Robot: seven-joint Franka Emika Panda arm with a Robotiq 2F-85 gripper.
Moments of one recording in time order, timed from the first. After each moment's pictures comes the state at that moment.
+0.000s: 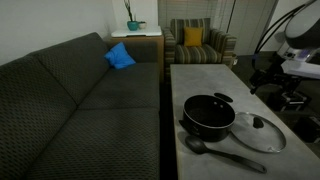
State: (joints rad) arm -0.11 1.00 0.08 -1.76 0.15 2.86 0.14
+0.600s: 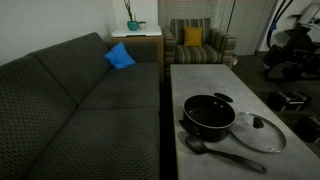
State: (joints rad) arm -0.11 0.70 0.09 -2.02 0.16 2.84 0.14
